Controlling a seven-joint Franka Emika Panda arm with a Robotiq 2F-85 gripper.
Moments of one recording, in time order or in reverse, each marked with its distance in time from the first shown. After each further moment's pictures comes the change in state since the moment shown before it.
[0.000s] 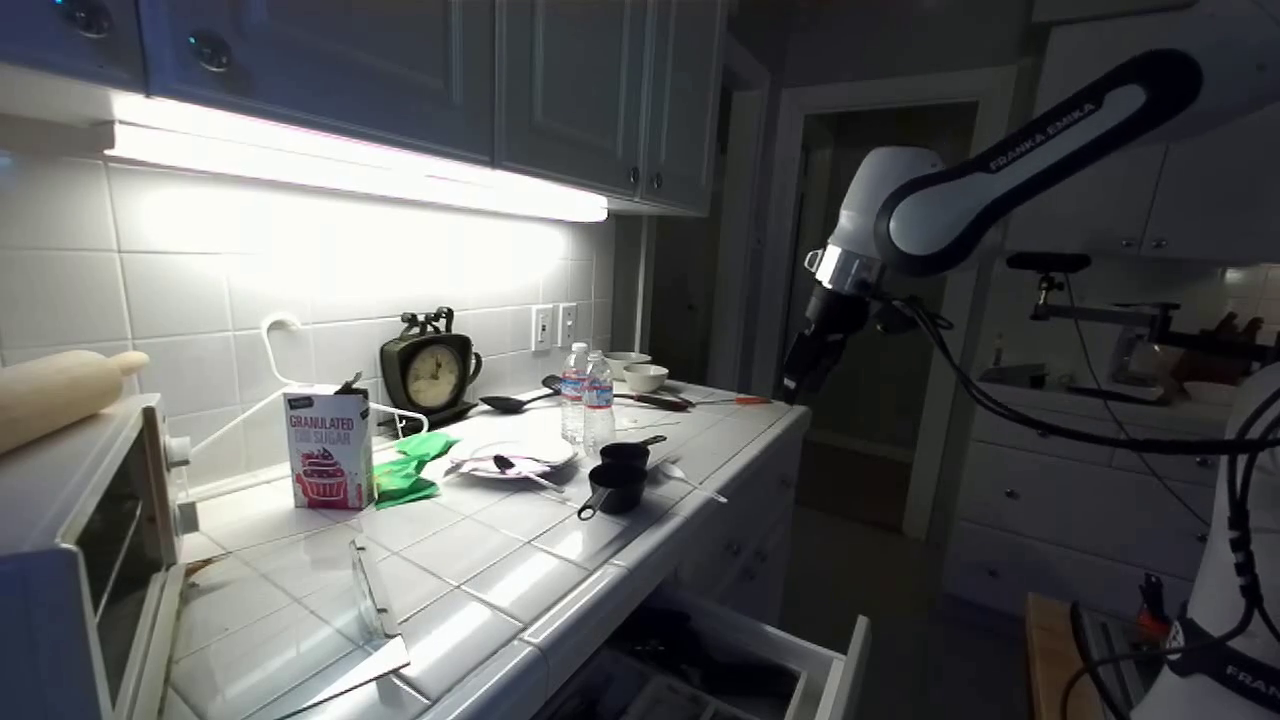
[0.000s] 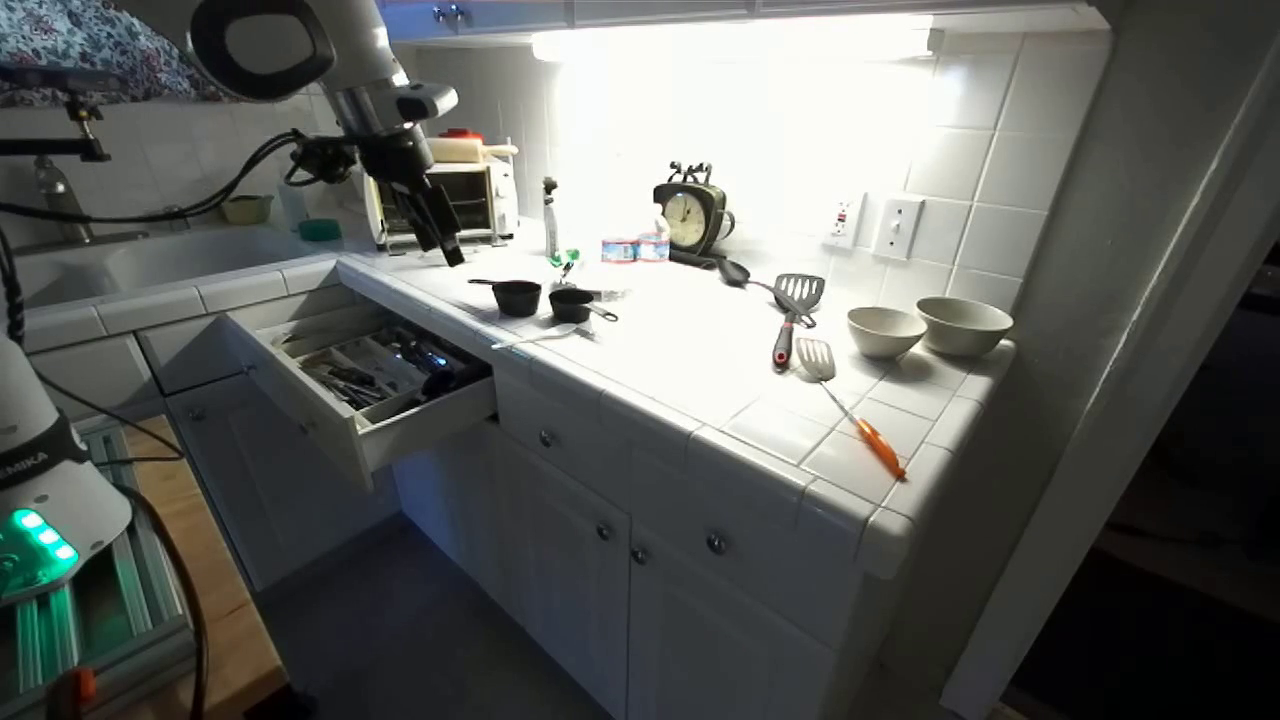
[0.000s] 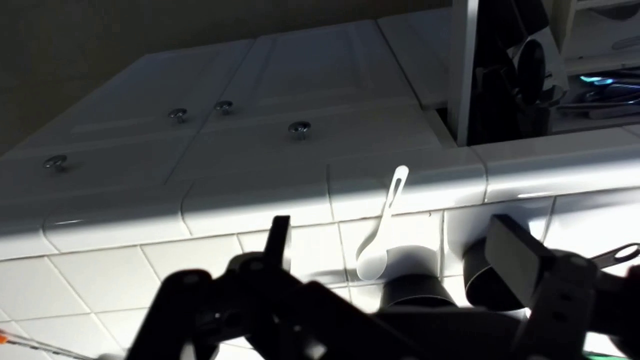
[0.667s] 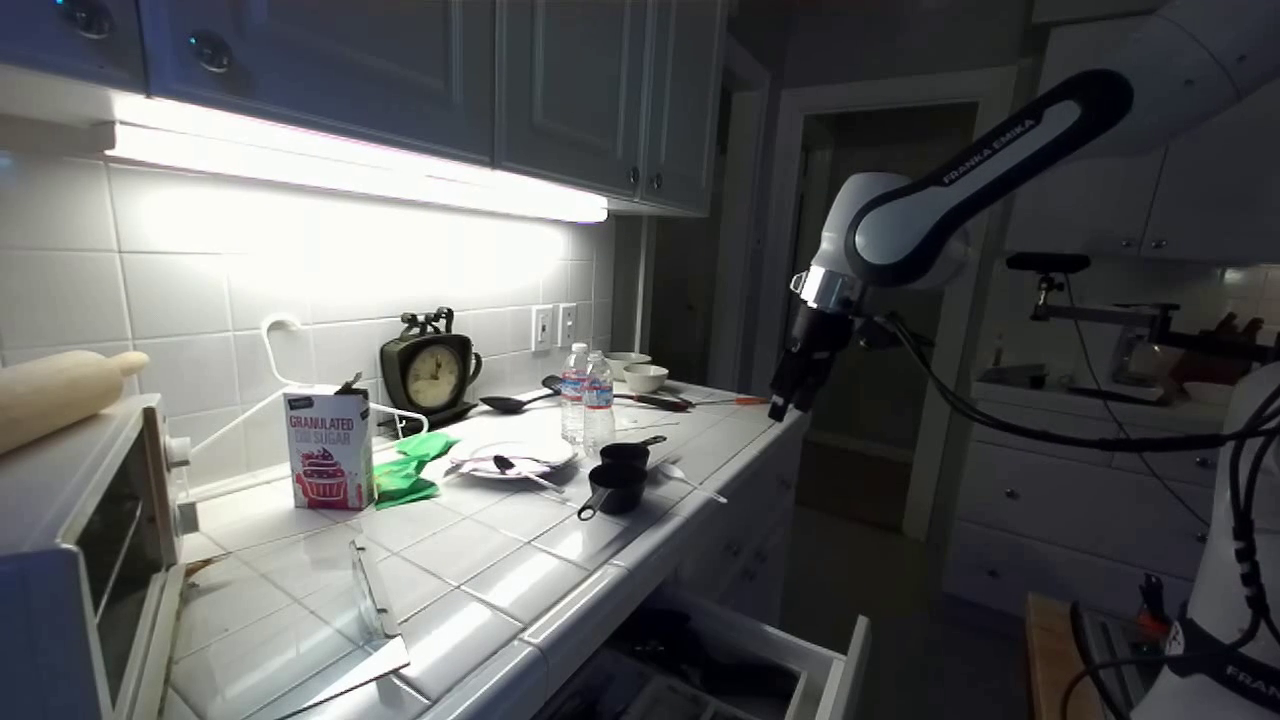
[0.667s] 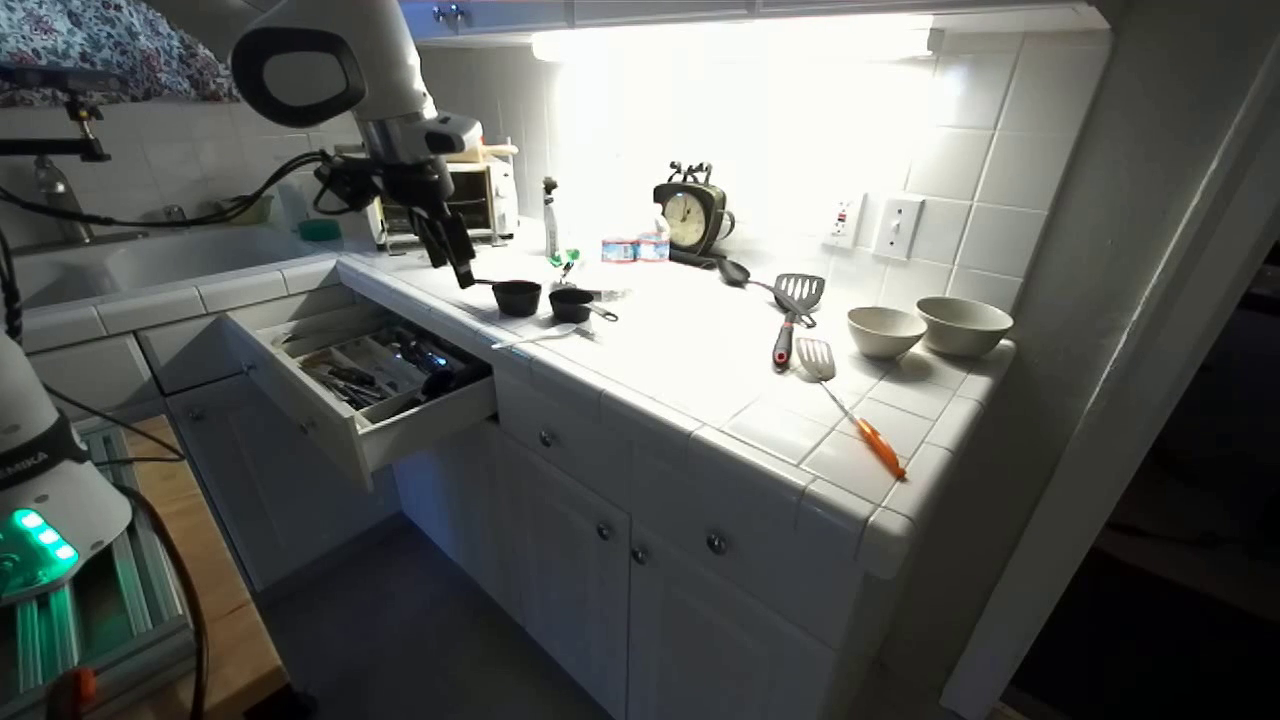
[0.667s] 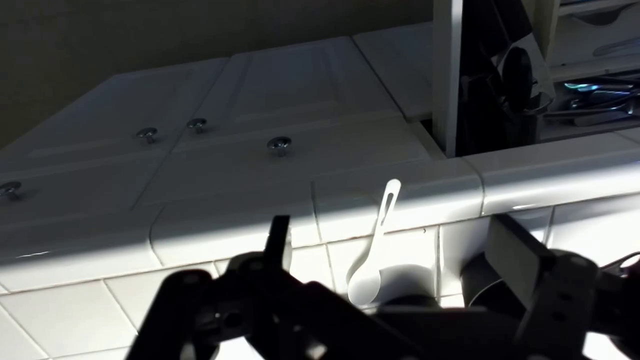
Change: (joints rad) arm 0.031 0.114 -0.041 0.049 0.107 0.009 -0.082
